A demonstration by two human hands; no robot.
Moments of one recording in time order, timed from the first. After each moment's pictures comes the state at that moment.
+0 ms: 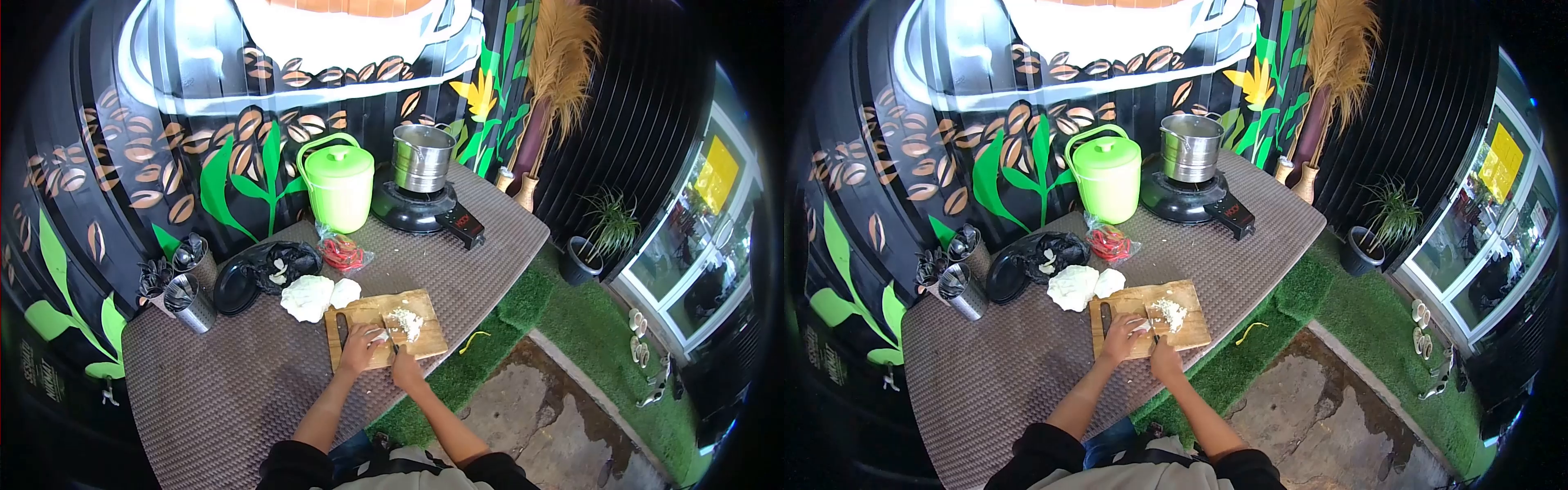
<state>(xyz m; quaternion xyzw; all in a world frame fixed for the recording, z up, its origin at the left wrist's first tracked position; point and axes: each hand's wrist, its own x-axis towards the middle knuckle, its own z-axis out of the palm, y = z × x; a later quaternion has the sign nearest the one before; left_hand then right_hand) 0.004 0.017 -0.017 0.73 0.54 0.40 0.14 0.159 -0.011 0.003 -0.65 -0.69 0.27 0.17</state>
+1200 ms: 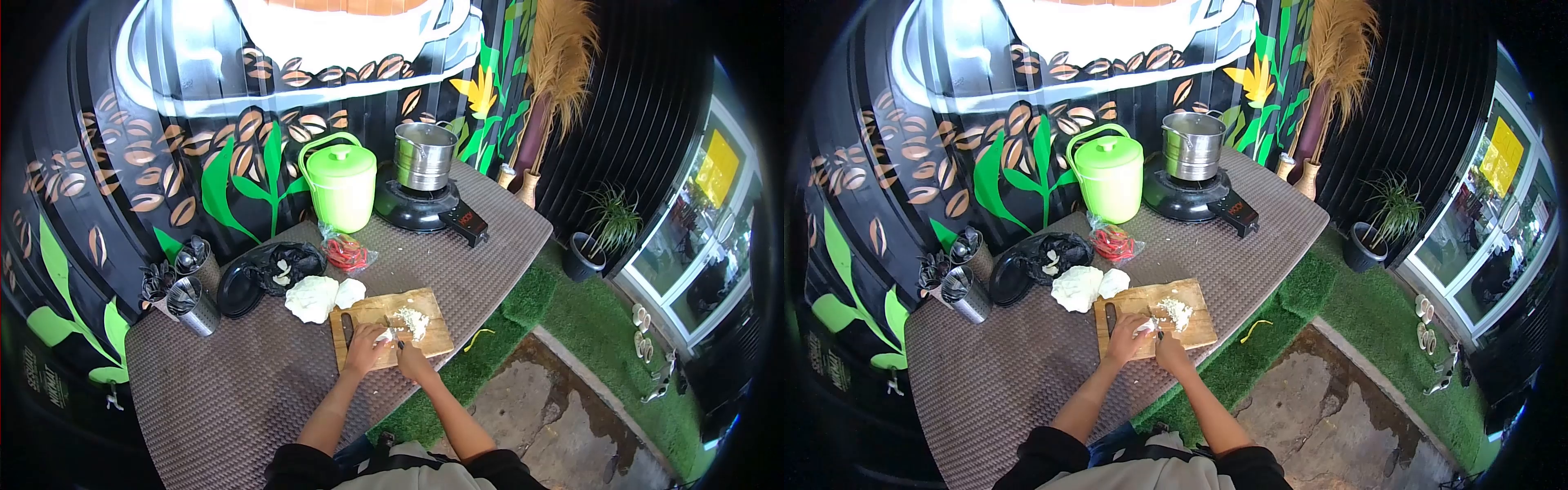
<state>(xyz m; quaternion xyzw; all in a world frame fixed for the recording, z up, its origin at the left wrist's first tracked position) 0.003 0.014 -0.010 0.72 0.54 0.42 0.14 0.161 0.010 0.003 -0.61 -0.70 0.33 0.16</state>
